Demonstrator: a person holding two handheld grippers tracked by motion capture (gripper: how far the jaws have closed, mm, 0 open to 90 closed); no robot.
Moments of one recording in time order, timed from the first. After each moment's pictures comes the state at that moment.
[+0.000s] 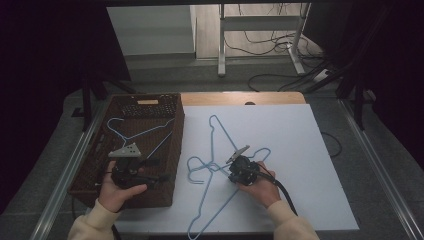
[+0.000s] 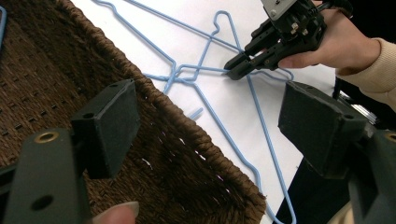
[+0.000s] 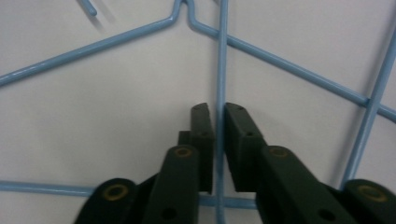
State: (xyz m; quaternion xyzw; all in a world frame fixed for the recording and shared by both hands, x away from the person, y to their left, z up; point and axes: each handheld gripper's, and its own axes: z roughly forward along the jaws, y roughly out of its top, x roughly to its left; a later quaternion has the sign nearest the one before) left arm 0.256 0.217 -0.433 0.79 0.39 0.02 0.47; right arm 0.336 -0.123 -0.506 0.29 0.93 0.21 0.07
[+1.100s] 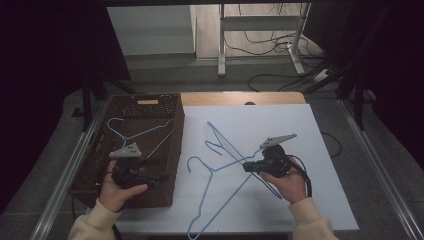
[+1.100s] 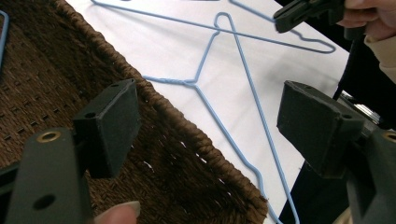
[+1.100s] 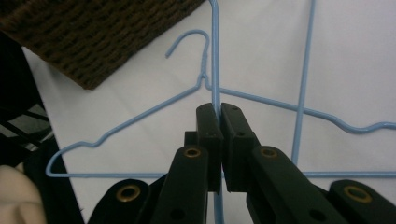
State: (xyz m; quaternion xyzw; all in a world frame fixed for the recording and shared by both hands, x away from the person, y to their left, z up) left arm 0.257 0.216 -0.432 0.79 0.39 0.03 0.47; right arm 0.328 -0.198 -0.441 0.34 0.86 0.39 0.00
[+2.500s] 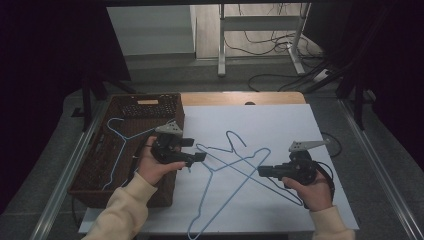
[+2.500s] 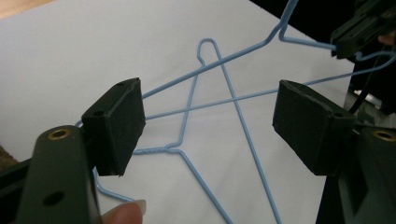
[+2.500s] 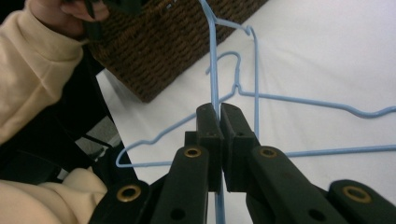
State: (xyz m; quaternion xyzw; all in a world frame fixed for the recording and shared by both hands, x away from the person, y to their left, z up) left arm 0.321 0.128 -0.410 0.83 0.34 0.02 0.45; right arm 0.301 -0.248 -0.418 0.34 0.81 0.48 -0.06
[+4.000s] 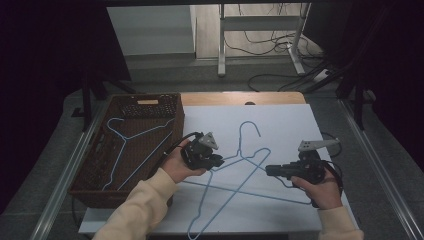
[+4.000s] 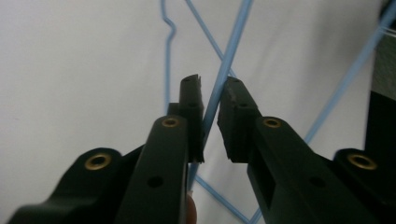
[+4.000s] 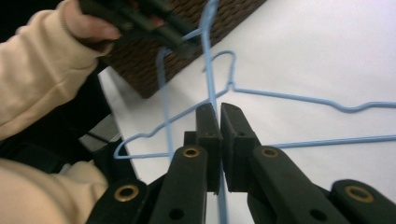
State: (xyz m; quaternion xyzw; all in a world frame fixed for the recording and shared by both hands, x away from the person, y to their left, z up) left arm 0.327 0.061 -0.425 0.92 0.20 0.04 0.33; right arm 0.306 -0.271 -0.419 0.33 0.81 0.48 -0.06
